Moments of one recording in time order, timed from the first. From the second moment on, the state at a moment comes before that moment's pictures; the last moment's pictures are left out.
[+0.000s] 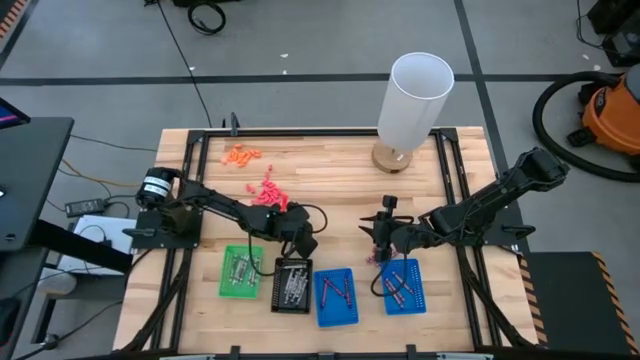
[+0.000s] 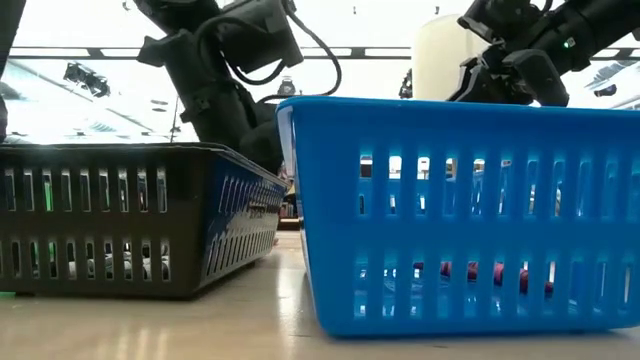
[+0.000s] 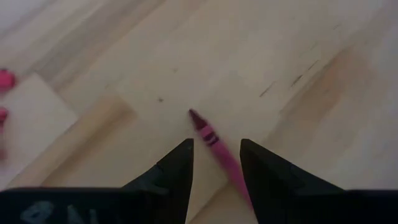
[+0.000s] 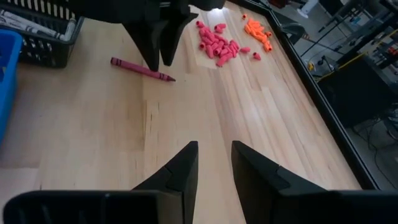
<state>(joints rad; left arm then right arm) -0.16 1.78 1.01 -0.36 -0.35 -0.87 0.40 1.31 0.59 0.04 0.70 0.00</state>
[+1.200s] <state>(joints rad) -0.17 1.83 1.01 -0.42 -0.36 -0.68 0.40 1.31 0.59 0.12 0.65 -0.08</state>
